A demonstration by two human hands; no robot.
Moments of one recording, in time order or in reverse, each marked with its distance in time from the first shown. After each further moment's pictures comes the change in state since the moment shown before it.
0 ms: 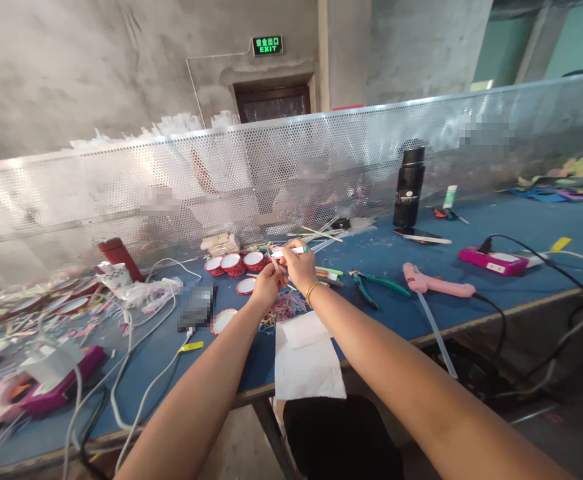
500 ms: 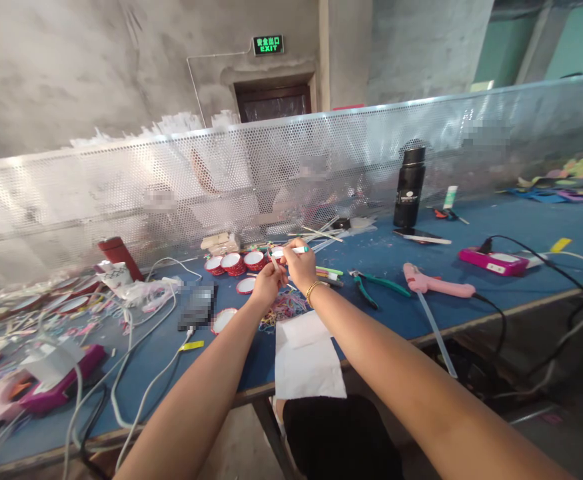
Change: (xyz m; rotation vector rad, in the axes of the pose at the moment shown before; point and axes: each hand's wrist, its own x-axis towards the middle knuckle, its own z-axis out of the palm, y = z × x) left_hand 0.000 0.001 0.000 0.001 -0.008 0.018; right_hand 0.000 0.001 -0.001 -0.003 -0.005 -0.014
